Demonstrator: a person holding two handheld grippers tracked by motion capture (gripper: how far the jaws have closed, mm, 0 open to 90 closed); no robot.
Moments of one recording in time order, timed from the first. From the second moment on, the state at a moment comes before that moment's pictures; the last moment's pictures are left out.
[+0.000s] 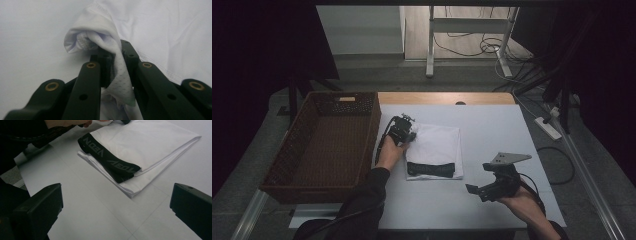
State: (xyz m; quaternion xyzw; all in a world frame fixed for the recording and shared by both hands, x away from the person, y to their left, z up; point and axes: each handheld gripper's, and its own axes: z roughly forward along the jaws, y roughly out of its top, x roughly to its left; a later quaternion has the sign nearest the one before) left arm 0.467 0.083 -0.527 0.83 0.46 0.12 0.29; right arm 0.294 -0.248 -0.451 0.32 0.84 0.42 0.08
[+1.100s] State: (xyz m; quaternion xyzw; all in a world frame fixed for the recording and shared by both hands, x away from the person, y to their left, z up) left arm 0.467 0.082 -0.527 0.83 0.46 0.12 0.28; right arm 0.330 -0.197 -0.470 0.30 0.87 0.39 0.06
